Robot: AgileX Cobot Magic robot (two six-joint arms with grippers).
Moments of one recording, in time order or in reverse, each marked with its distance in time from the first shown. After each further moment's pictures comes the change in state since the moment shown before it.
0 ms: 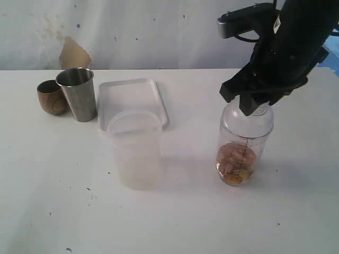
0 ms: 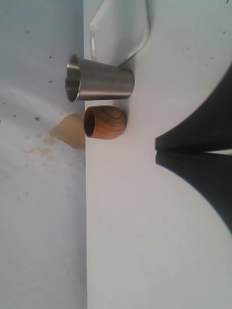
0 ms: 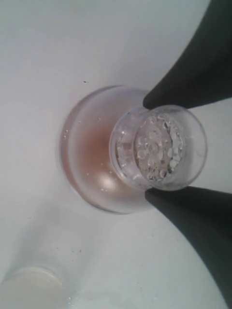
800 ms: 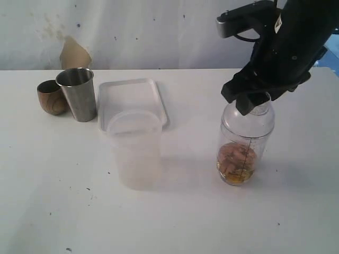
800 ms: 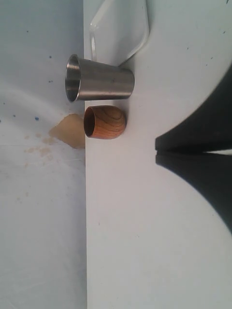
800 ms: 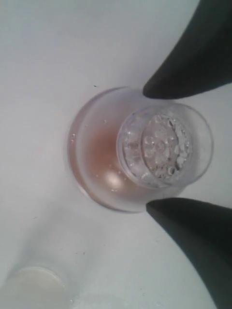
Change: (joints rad) left arm 0.000 0.000 0.000 0.000 0.000 0.000; right arm 0.000 -0.016 0.014 -0.004 -0.037 -0.042
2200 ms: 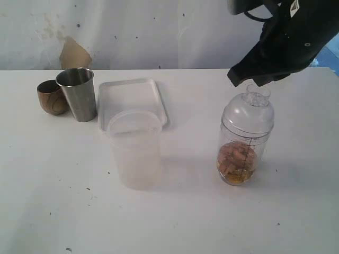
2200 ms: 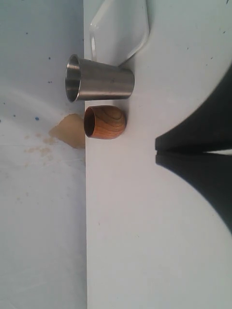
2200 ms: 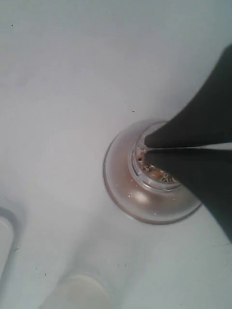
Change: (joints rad) left arm 0.000 0.000 0.000 -0.002 0.000 0.000; right arm -0.008 -0.081 0.037 -0.052 -0.143 0.011
